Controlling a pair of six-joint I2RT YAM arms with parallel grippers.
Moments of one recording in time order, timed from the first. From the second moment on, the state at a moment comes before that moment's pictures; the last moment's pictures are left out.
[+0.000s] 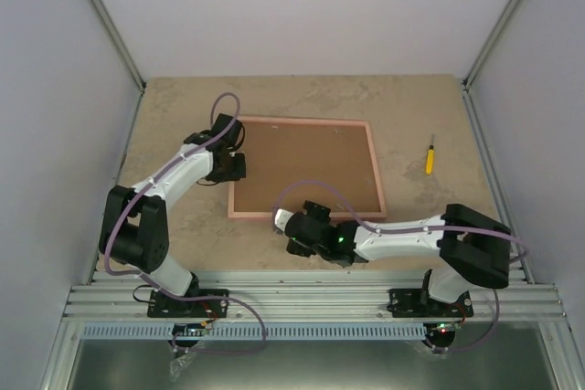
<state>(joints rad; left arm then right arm) -0.32 1.58 1.10 -0.75 -0.09 -0.39 1.25 1.56 0.79 -0.12 0.46 -0.22</state>
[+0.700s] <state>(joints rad) -0.30 1.59 1.19 -0.83 -0.04 -0.36 1.28 1.81 0.78 0.27 0.93 -0.47</state>
